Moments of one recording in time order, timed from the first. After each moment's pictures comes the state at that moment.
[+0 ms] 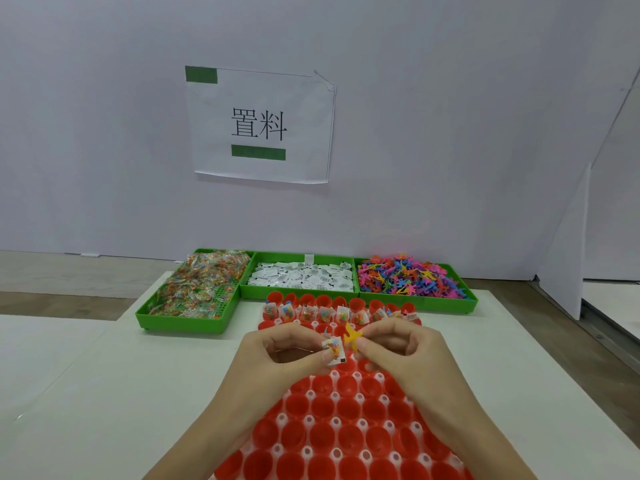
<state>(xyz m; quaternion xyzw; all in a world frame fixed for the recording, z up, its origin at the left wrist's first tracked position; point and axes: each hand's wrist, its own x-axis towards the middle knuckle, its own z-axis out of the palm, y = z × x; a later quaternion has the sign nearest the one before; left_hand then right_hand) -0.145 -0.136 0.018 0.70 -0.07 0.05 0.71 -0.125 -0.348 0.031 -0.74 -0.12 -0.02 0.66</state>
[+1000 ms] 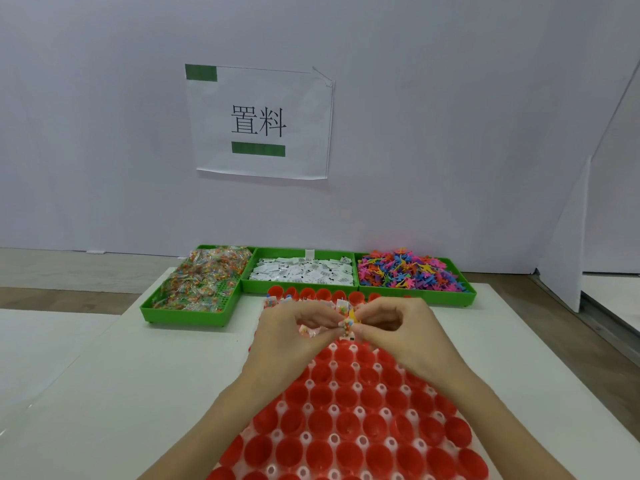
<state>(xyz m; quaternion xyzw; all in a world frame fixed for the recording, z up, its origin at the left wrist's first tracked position) -0.115 -0.156 0.020 0.83 -0.15 0.22 0.48 -0.091 -0.357 0.038 -0.84 -0.19 -0.04 0.51</state>
